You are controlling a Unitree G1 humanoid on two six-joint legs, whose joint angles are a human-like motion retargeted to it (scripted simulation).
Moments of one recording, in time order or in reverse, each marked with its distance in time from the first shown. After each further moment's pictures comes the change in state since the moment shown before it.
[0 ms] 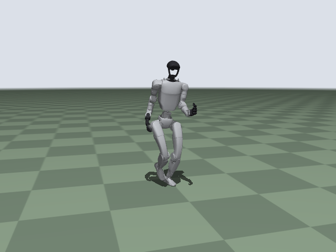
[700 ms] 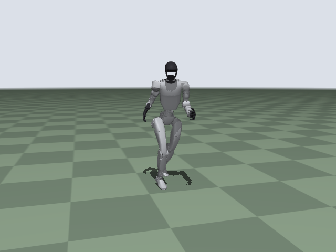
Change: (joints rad) left arm -0.010 0.104 -0.052 -0.083 -0.129 0.103 0.045; right arm 0.196 -0.043 -0.228 0.037 -0.133 -0.181 -0.102; waist -0.231 0.211 0.112; left_leg 0.320 -0.011 -0.057 -0.396 0.380 -0.153; right_leg -0.317 -0.244 0.037 -0.410 -0.133 0.059
